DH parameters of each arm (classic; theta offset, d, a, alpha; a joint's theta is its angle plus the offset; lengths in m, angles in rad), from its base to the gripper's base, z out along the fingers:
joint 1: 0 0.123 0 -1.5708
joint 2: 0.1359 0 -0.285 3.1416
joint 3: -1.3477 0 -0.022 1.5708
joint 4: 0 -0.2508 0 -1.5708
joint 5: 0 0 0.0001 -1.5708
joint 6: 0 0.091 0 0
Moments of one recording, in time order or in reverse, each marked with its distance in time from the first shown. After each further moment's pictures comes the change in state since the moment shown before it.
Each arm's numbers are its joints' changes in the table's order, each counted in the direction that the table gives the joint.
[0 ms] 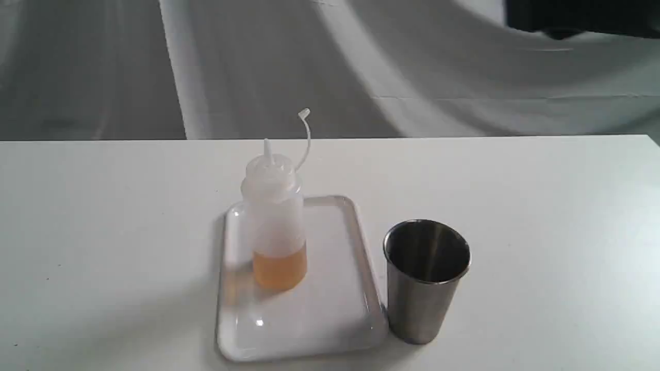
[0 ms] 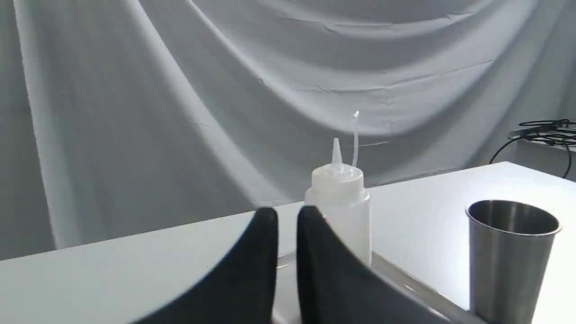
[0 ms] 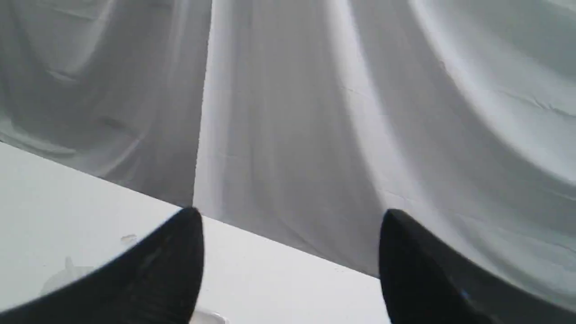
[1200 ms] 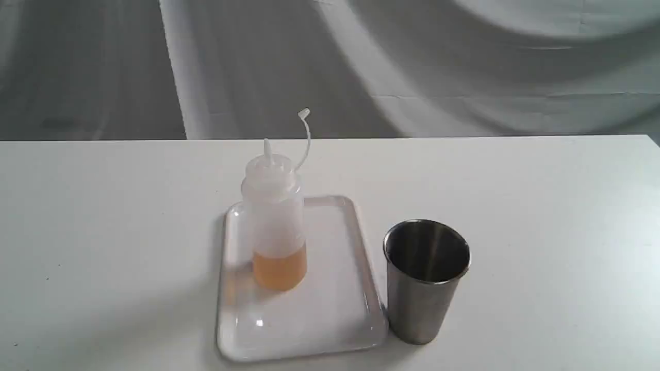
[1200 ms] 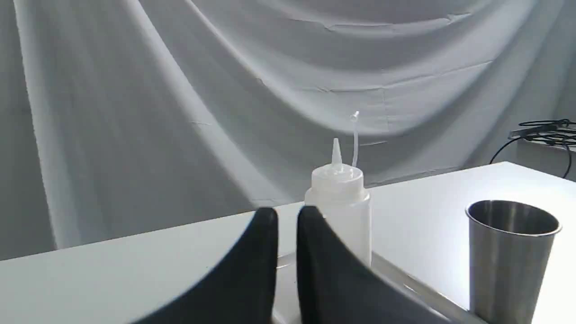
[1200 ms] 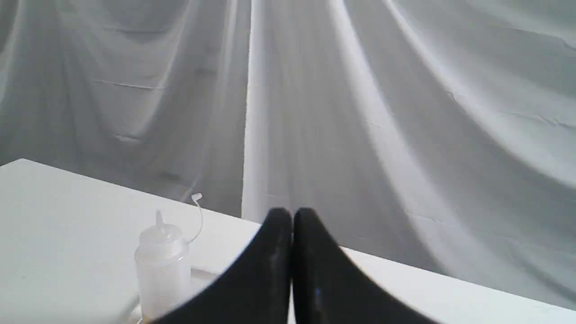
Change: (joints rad) left arm 0.000 0.000 0.000 0.000 0.000 0.000; right arm 0.000 -0.670 -0.235 -0.542 -0.224 -0.493
